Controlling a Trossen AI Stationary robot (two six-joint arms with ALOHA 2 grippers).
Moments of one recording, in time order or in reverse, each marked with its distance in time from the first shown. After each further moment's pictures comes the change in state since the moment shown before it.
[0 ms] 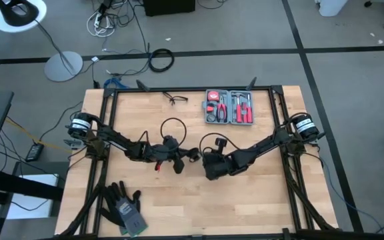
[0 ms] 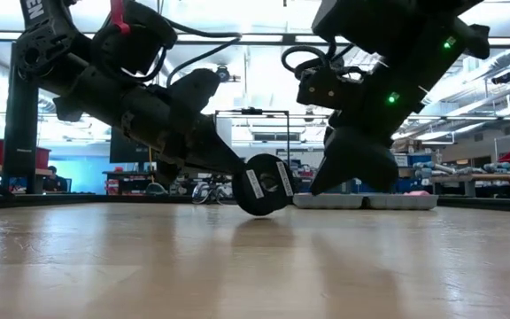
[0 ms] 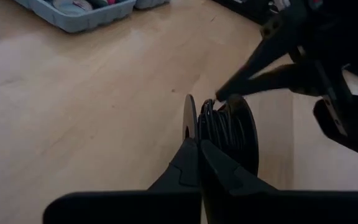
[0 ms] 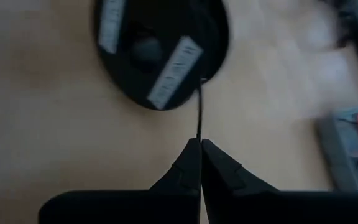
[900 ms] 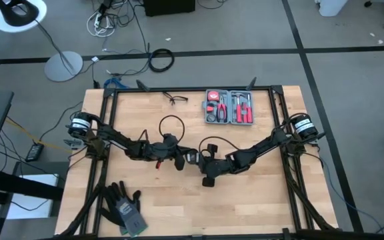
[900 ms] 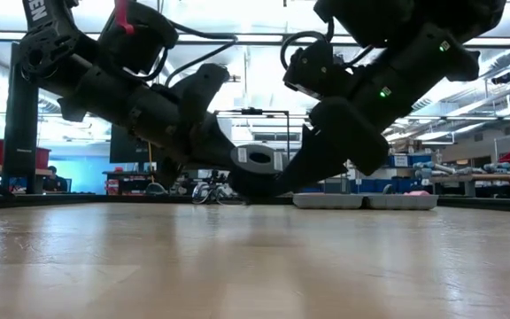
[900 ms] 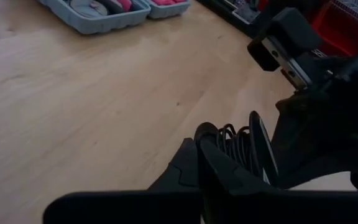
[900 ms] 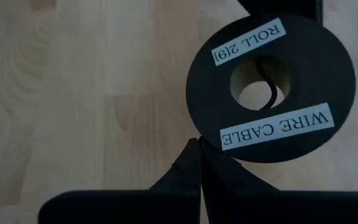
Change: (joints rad) left arm 0.019 0.000 -0.001 0.031 -0.012 -0.105; right arm -0.009 0.012 -0.095 0.464 -0.234 -0.117
